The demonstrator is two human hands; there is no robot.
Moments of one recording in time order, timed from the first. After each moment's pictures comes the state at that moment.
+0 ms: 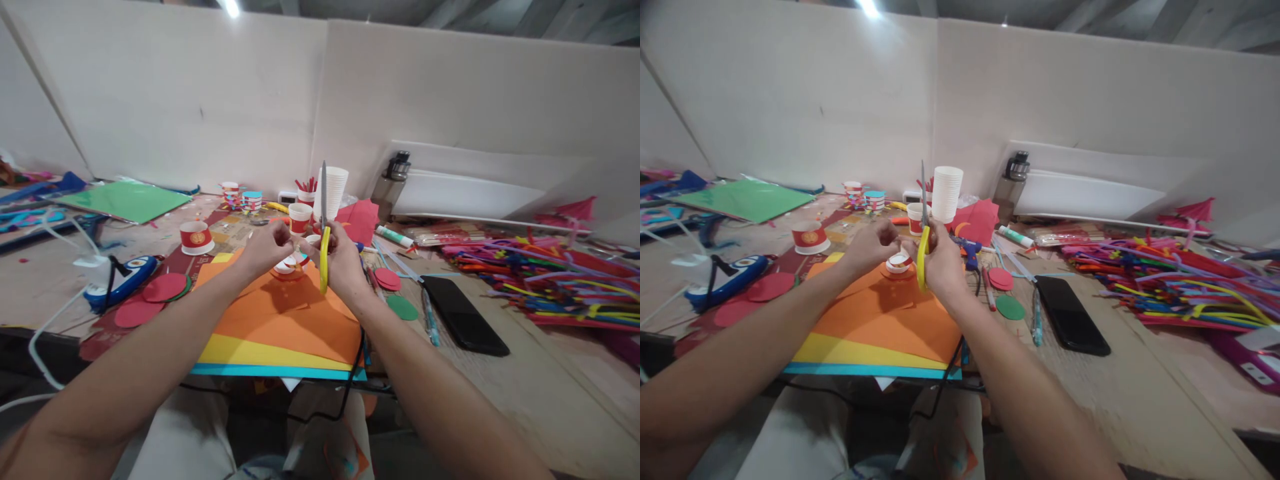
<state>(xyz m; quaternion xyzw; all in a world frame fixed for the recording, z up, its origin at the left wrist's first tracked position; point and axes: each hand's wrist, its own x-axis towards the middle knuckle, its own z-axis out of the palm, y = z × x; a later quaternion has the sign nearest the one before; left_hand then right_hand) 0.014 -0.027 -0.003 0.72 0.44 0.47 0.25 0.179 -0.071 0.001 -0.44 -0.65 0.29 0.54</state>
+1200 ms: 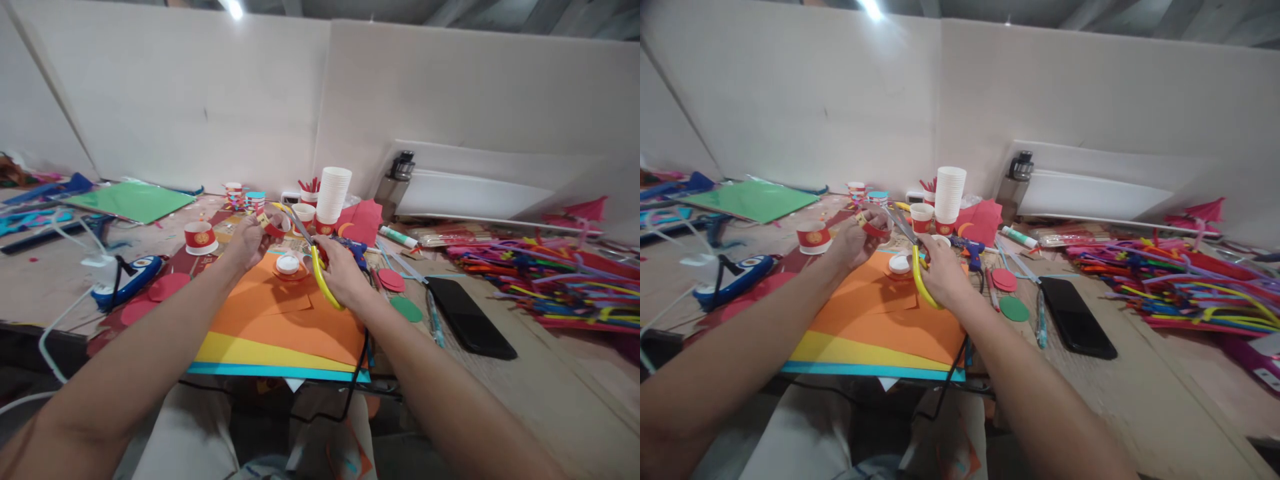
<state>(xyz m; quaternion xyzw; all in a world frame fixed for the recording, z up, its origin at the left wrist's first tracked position) 0.003 -0.014 0.007 0.48 0.26 0.61 0.58 0.189 -0.080 0.003 -0.48 -0.79 0.11 0.35</state>
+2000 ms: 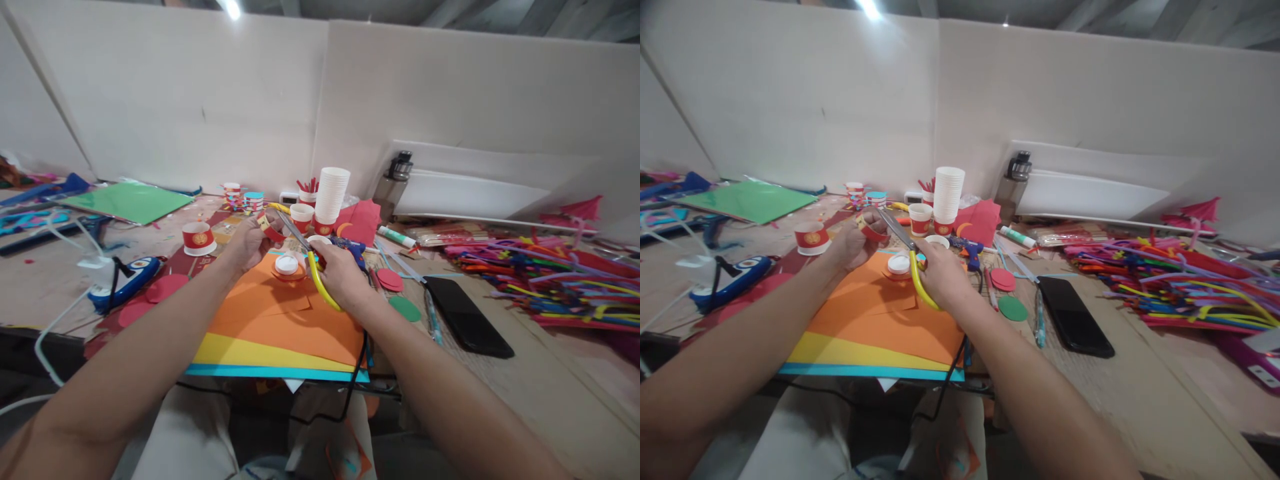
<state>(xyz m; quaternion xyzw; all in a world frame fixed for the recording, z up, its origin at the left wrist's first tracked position) 0.003 -0.022 0.010 0.51 0.26 0.57 0.58 0.191 -0.080 0.002 -0.48 -0.82 0.07 0.31</state>
